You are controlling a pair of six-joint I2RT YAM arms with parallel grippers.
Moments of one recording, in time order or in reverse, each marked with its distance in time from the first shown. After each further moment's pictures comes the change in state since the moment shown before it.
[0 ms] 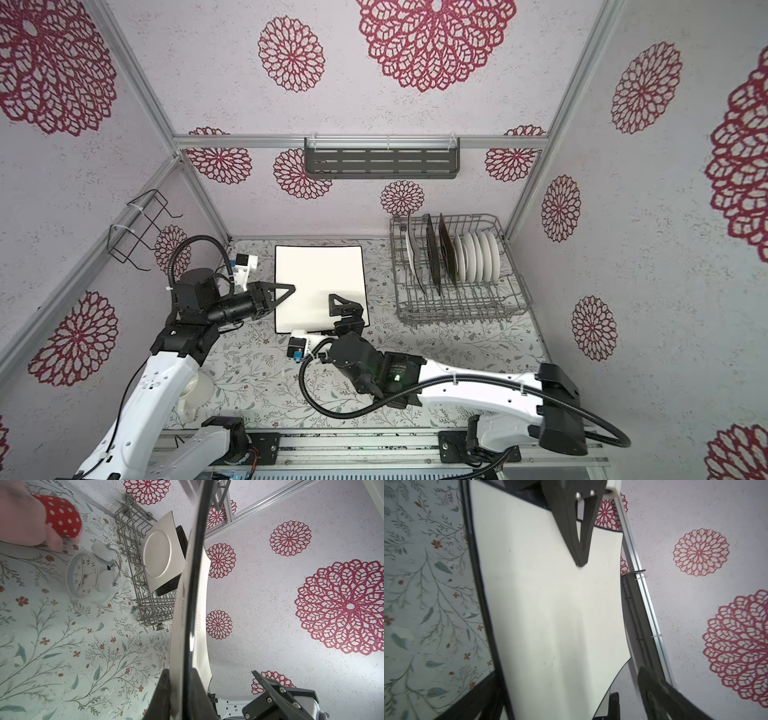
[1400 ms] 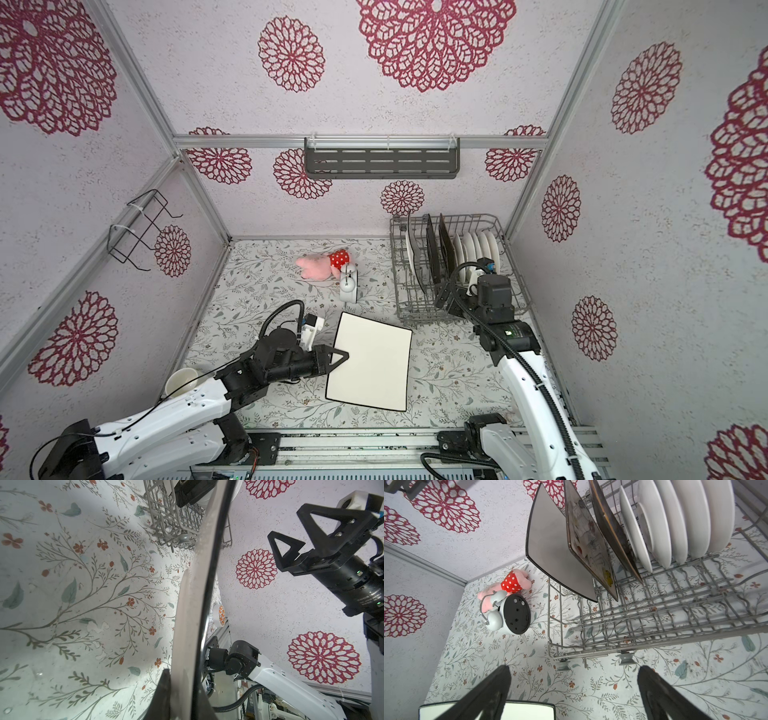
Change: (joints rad) left arm -0.787 -0.006 -0.433 0.315 -0.550 -0.261; right arm -1.195 -0.328 -0.140 -0.455 -0.876 1.240
